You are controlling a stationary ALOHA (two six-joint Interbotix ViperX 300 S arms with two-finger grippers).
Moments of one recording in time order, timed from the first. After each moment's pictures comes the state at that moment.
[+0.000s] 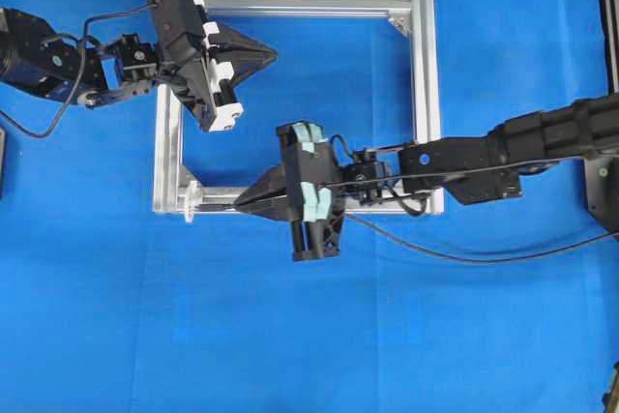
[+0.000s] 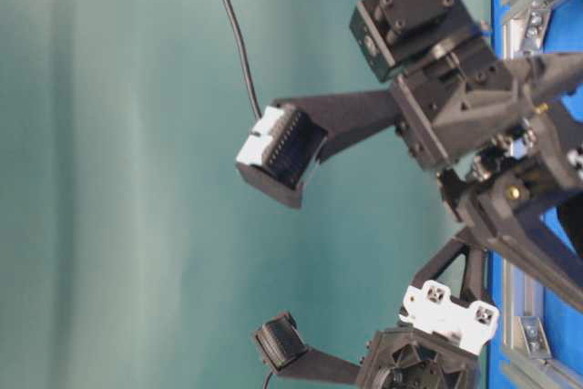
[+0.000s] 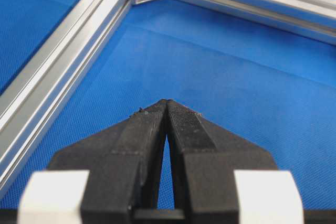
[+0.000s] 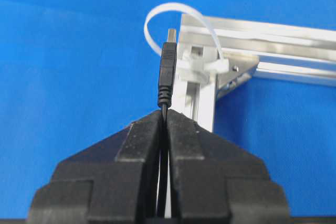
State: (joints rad) left arm 0.26 0.14 0.88 -0.10 -0.72 -0.01; right arm 0.06 0.32 0.51 -0.09 -0.42 0.21
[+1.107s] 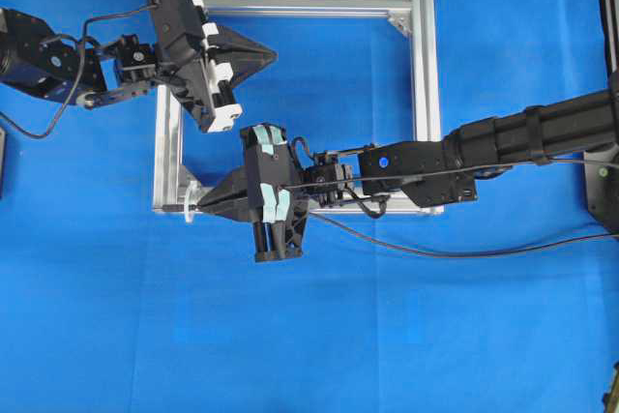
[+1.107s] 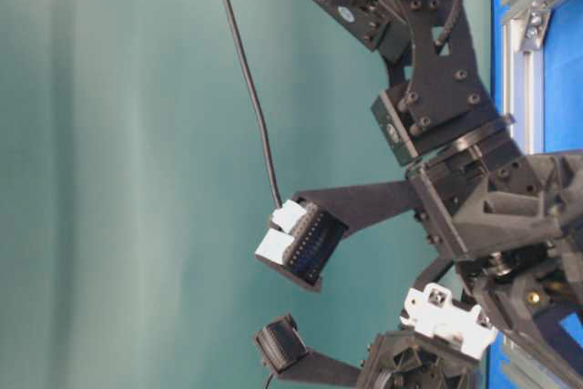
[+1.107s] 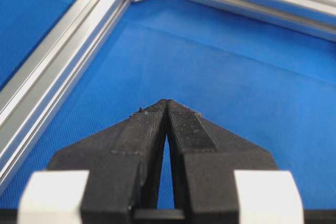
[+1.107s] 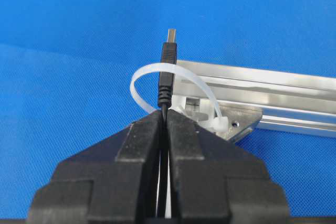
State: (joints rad) left arm 0.26 0.13 0.90 -0.10 -0.72 -0.01; right arm 0.06 0.43 0.36 -0.09 -0.40 0.21
